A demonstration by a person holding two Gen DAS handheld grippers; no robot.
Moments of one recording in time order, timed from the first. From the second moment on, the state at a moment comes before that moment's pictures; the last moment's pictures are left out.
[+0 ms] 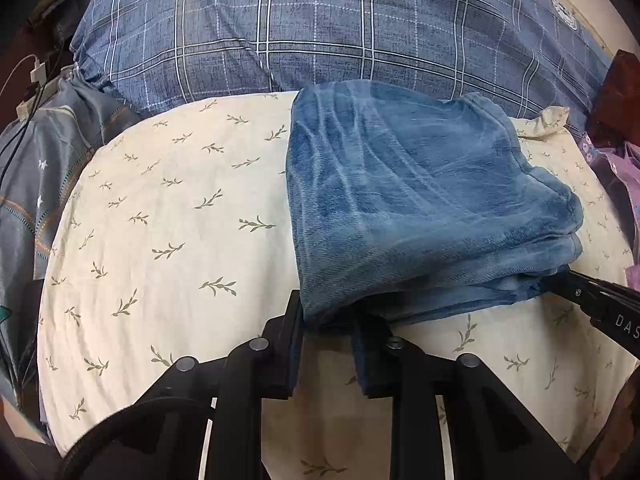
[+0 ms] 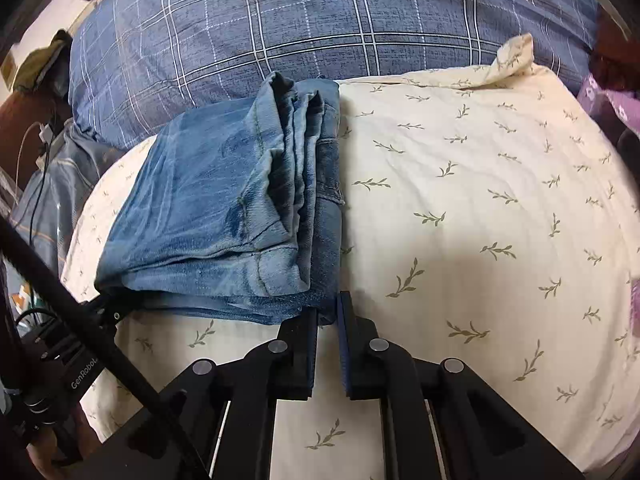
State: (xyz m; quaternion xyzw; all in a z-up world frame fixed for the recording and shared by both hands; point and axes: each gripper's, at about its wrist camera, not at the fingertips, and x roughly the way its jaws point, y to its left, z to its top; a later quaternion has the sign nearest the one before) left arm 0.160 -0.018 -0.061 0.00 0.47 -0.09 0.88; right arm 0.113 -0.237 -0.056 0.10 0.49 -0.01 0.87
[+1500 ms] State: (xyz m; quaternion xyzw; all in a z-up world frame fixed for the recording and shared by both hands) left arm 0.161 0.057 -0.016 -0.22 0.42 -0.17 0.86; right arm 0.129 -0.269 -0.040 0.27 0.45 0.13 0.84
